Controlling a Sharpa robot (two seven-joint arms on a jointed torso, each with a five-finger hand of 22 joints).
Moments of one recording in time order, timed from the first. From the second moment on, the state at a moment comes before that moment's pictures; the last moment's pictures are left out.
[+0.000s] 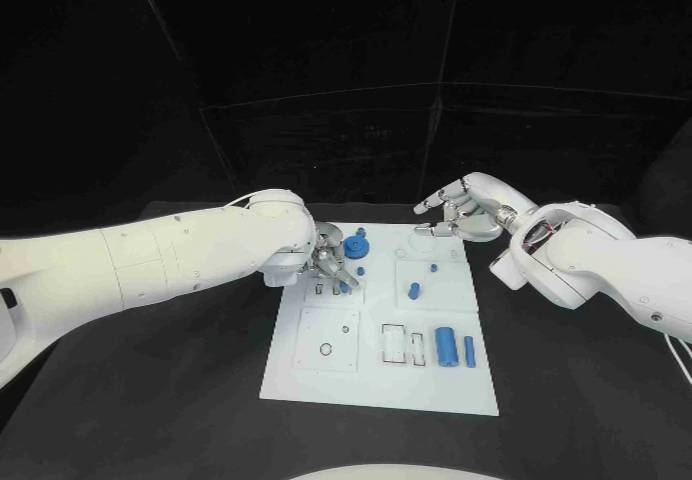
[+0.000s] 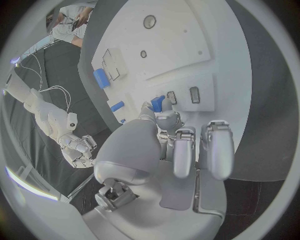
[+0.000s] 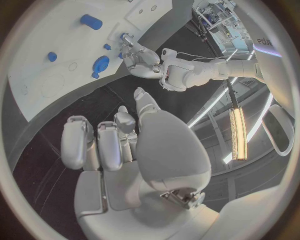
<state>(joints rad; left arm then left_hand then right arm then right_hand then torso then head) 1.36 -0.57 -0.16 1.30 -1.03 0.23 -0.52 1.28 0.13 -0.19 0.24 0.06 1.00 0.05 0.47 0.54 1.32 -0.02 1.01 1.00 1.46 -0.08 1.57 1.31 0.05 1.46 0.03 1.45 1.31 1.30 -0.85 -0.06 1.56 -0.97 -0.36 0.05 1.41 -0.05 -0.03 0.12 0.29 0.93 0.16 0.09 0.07 1.25 0.07 1.09 1.13 1.47 0.00 1.38 1.29 0.05 1.37 0.11 1.42 1.27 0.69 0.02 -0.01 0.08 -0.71</state>
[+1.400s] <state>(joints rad) 1.35 -0.69 -0.17 1.43 -0.87 0.04 -0.51 1.24 -0.11 0.50 0.23 0.14 0.96 0.04 0.53 0.66 1.33 -0.03 1.00 0.99 1.47 -0.09 1.57 1.31 0.05 1.47 0.02 1.43 1.31 1.30 -0.84 -0.06 1.54 -0.97 -0.33 0.05 1.42 -0.04 -0.03 0.12 0.32 0.93 0.16 0.09 0.07 1.25 0.07 1.09 1.12 1.47 0.00 1.38 1.29 0.05 1.36 0.10 1.41 1.27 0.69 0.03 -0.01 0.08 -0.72</state>
